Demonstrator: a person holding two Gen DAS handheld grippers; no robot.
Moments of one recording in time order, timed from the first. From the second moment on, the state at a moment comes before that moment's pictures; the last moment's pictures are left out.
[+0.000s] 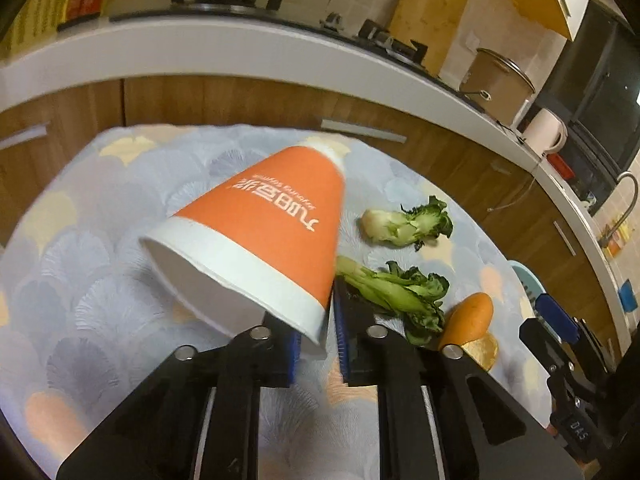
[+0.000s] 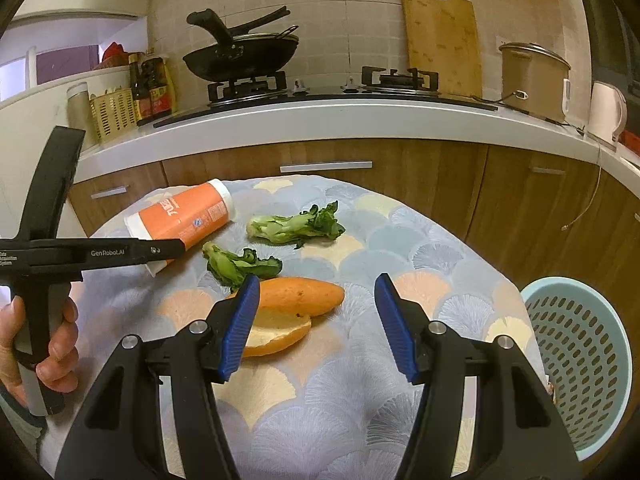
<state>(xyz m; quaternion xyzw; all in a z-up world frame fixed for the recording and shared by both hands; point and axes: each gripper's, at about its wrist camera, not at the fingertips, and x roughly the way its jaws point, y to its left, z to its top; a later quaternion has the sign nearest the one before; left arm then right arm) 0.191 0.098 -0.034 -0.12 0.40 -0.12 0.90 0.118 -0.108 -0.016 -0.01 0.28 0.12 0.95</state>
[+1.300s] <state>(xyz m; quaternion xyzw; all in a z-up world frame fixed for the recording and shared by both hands) 0.103 0.091 -0.008 -0.09 0.32 -0.08 0.94 0.135 -0.114 -0.025 0.10 0.41 0.11 0.90</state>
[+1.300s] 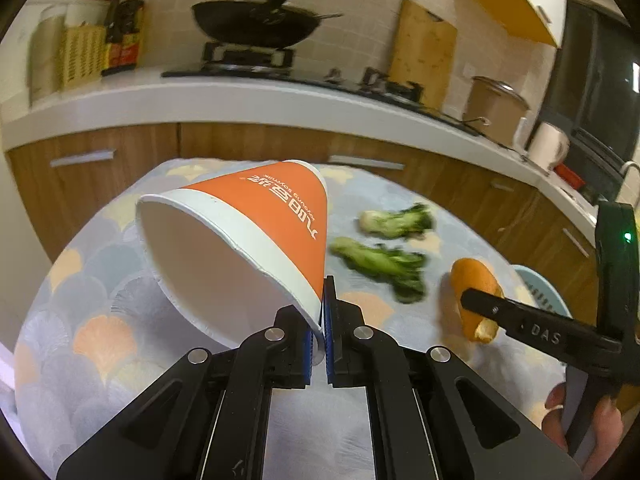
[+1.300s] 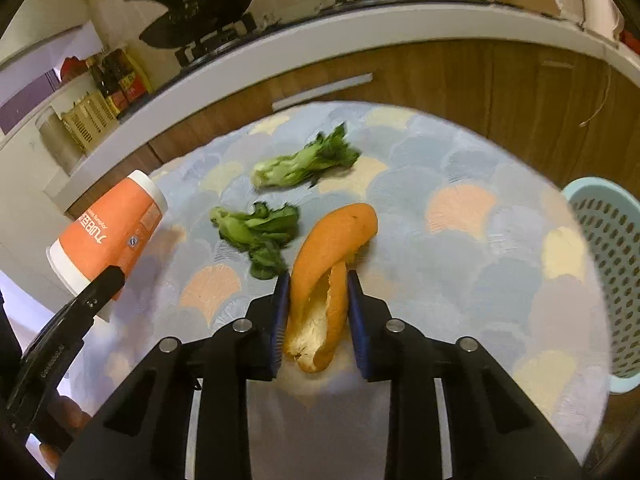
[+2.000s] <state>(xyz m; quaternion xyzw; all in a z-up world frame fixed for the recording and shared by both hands) 0.095 -0.095 0.032 -0.03 0.32 -0.24 0.92 0.071 -0.283 0.034 0.15 0.31 0.05 0.94</state>
